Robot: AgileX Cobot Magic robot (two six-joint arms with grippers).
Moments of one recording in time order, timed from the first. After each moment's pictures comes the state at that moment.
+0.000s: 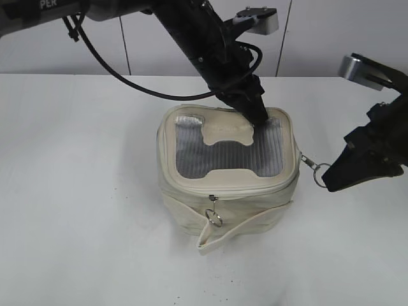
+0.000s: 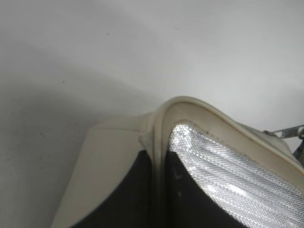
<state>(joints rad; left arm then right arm) -0.65 2.29 -2.11 -0.57 1.20 0.66 0.12 1.55 -0.93 0.62 1.00 -0.61</state>
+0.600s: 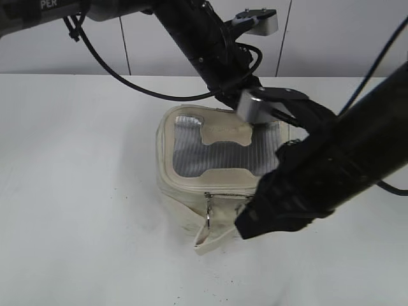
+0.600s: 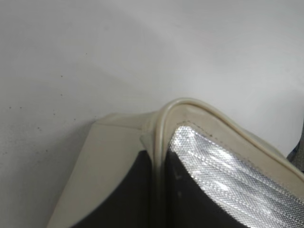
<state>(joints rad) -0.65 2.29 -2.11 -0.57 1.21 0.63 0.58 1.46 -0.84 0.67 0.81 -0.48</state>
